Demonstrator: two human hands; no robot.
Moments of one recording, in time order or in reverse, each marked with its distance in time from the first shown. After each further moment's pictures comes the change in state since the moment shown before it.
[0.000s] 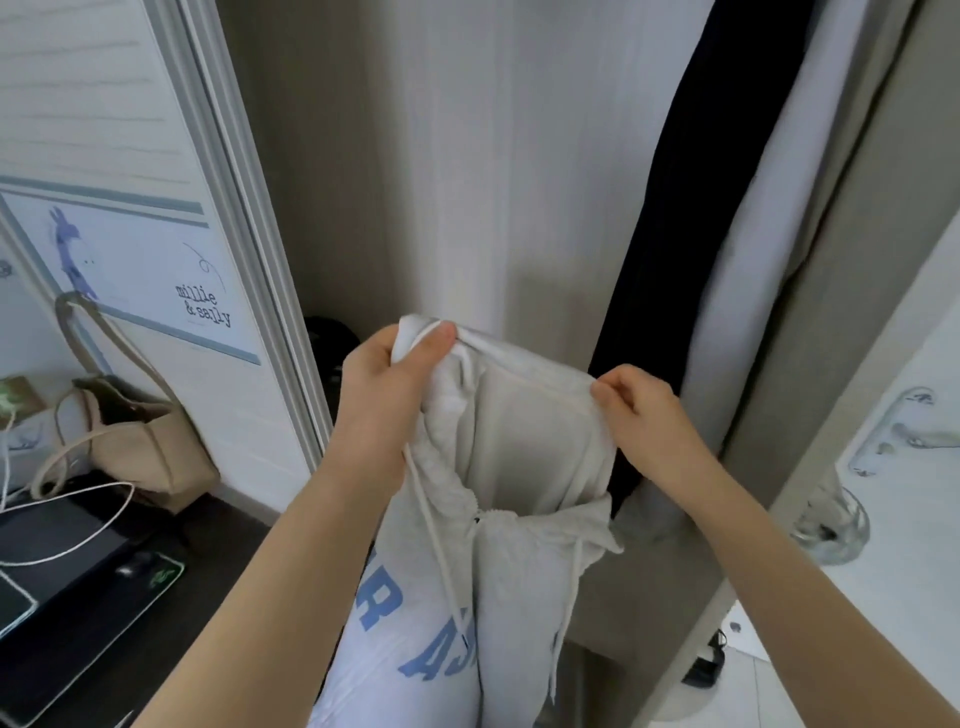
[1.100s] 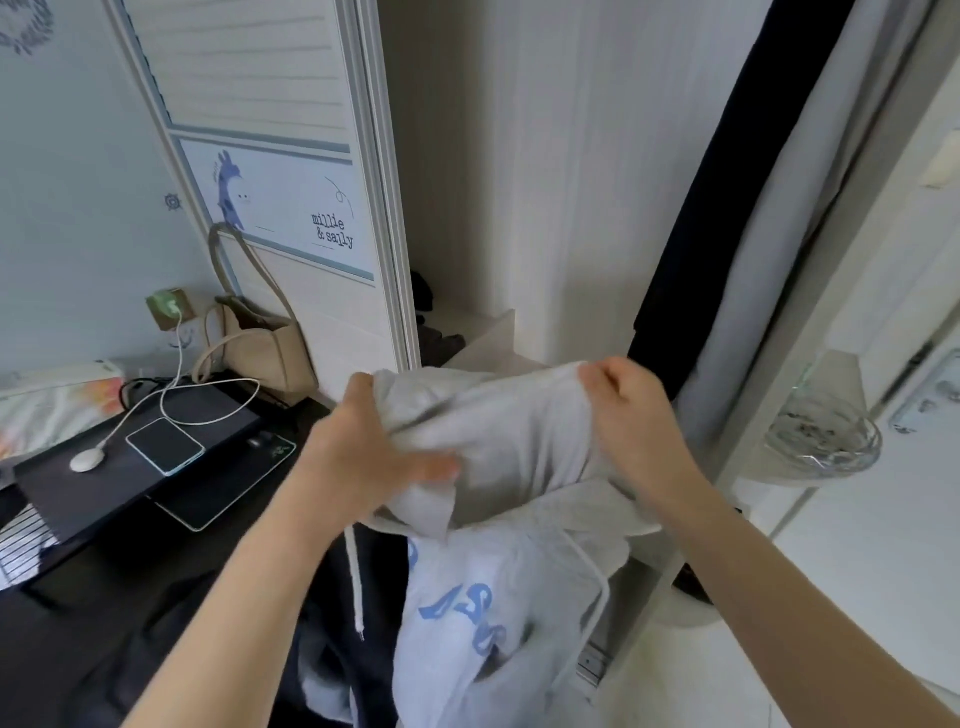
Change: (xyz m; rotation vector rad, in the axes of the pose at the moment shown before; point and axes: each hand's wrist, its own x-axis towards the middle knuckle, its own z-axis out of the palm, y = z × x) left_hand -0.179 0.009 -0.123 0.932 0.018 -0.235; right_hand -0.170 -0.083 0.026 0.209 -0.009 -0.051
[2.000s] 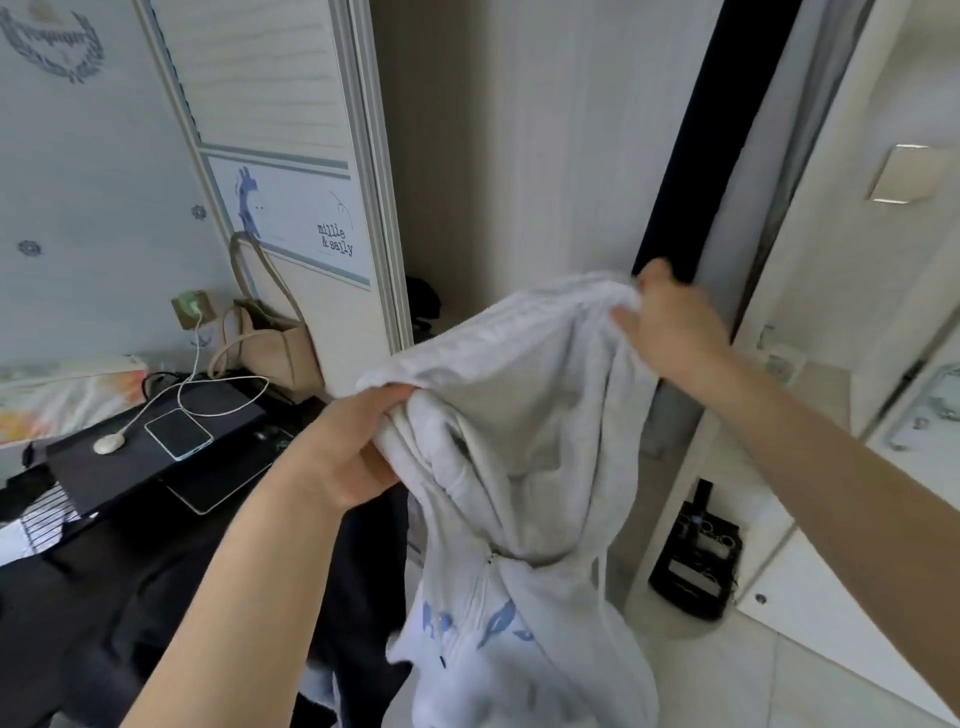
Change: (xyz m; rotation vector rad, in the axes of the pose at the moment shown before) left_hand -0.030 0.051 0.030 -1.060 -0.178 -0.303; right_hand 0.079 0.005 -0.096 -0.689 -0.050 -0.082
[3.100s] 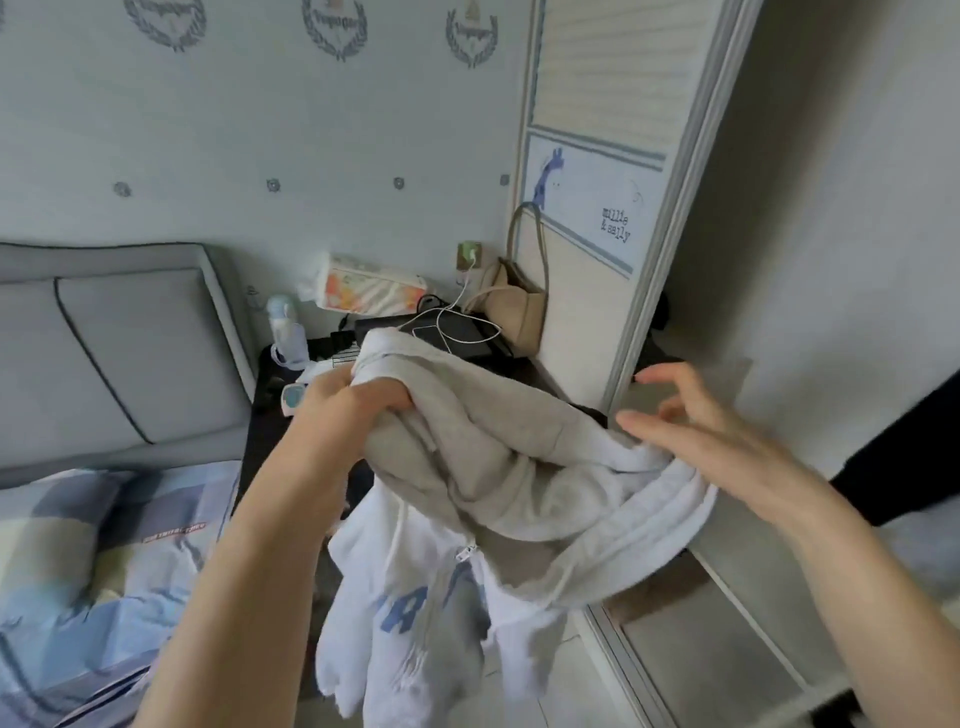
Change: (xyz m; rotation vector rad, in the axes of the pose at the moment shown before) left_hand -0.192 -0.026 -0.139 0.079 0.666 0.408; right_hand -0.131 -0.135 0.045 0.676 -0.825 -0.383
